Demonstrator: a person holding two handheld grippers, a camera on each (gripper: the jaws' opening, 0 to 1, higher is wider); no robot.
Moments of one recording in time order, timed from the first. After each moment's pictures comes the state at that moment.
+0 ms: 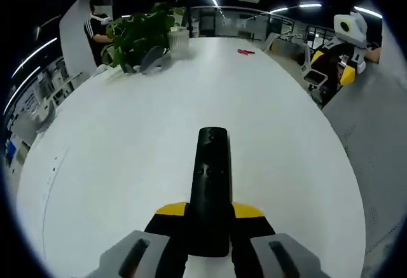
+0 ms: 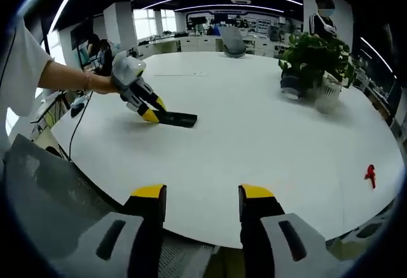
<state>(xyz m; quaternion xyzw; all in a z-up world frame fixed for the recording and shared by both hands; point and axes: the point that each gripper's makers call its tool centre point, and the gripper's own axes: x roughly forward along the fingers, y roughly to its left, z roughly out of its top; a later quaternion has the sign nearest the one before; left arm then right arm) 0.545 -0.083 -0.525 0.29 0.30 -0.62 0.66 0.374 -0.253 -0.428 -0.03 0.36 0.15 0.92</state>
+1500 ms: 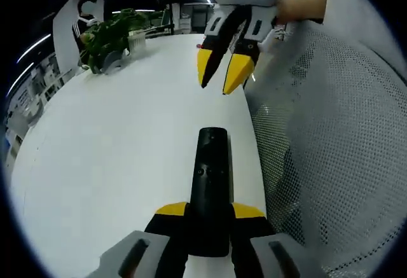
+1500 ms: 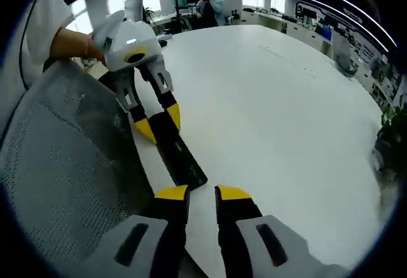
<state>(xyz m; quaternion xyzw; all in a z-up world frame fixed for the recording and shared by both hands) 0.371 -0.045 -0.515 0.28 0.33 -0.64 0.64 0.376 -0.144 -0.480 -0.20 0.42 0.46 0.76</state>
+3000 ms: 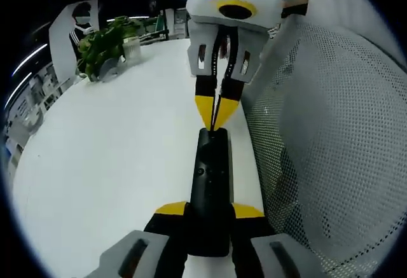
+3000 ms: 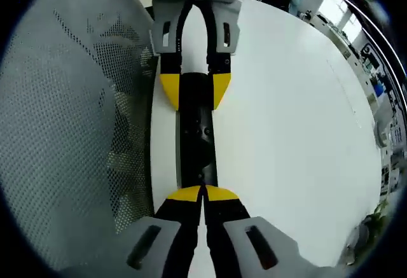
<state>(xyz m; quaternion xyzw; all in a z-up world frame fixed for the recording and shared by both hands) 0.368 -0.045 -0.518 0.28 0.30 -0.65 0.64 0.368 -0.123 -0.512 -0.37 0.41 0.53 0.64</state>
